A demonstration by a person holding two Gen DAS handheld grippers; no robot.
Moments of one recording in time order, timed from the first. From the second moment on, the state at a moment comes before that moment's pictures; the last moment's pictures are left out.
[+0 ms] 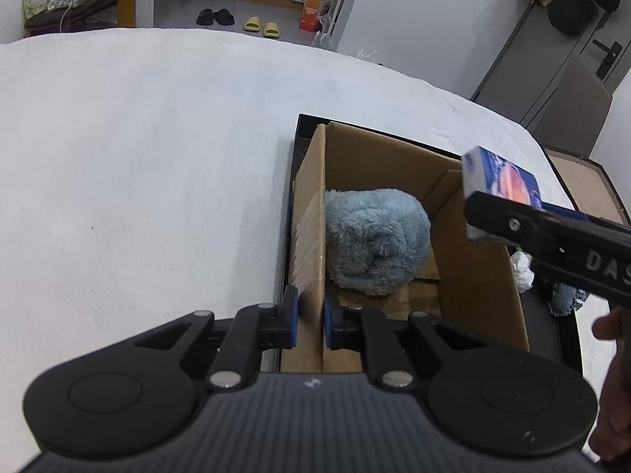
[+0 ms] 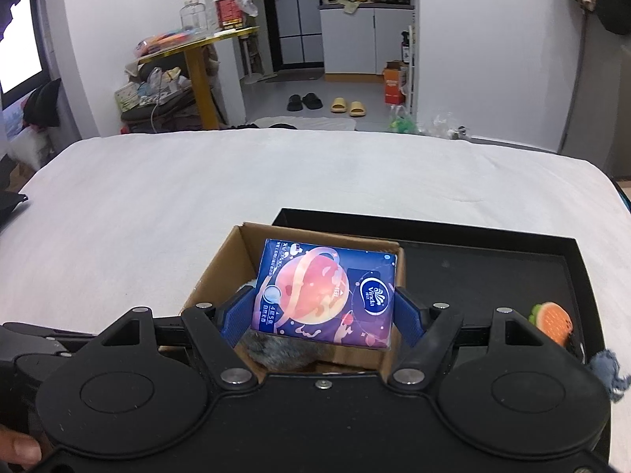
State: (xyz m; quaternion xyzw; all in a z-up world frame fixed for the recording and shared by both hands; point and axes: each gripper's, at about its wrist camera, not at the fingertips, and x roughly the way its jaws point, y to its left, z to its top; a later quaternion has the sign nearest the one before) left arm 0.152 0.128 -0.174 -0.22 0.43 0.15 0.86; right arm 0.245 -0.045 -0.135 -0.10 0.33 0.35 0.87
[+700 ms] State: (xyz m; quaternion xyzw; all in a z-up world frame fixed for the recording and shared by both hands) left arm 0.158 0.130 -0.173 -0.22 0.44 0.15 0.86; right arm 0.266 -0.021 -0.150 -0.13 0.34 0.37 0.85
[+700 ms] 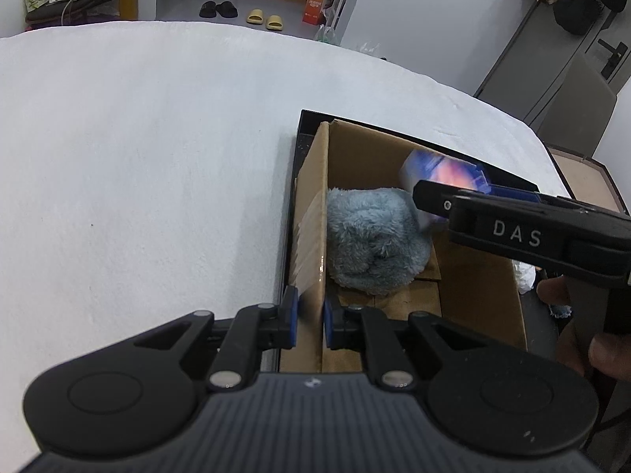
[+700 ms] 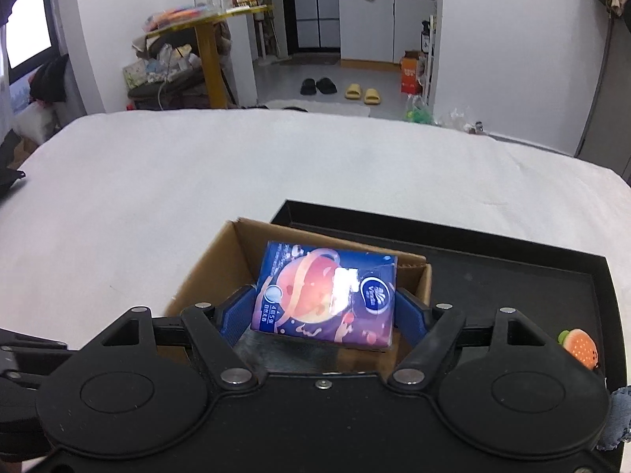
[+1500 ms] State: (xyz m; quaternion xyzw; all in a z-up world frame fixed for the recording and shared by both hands) left arm 0.160 0.116 -0.165 -0.19 0.44 0.17 0.86; right arm 0.251 -0.078 -0.147 -0.08 0.38 0.34 0.86
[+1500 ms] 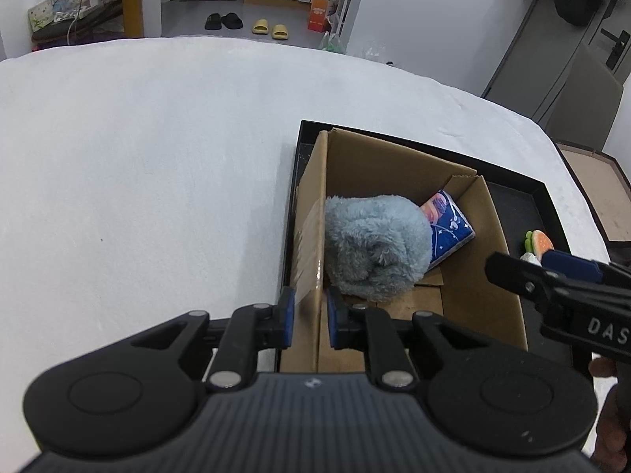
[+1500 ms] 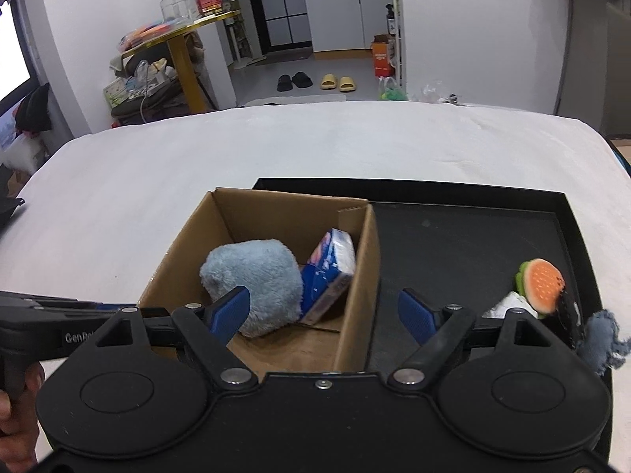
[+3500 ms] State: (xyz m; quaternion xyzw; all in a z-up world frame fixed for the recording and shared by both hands) left arm 0.210 0.068 -0.167 -0.11 0.46 0.24 0.85; right arm 0.345 -0.261 -0.198 -0.06 0.40 0.13 0.90
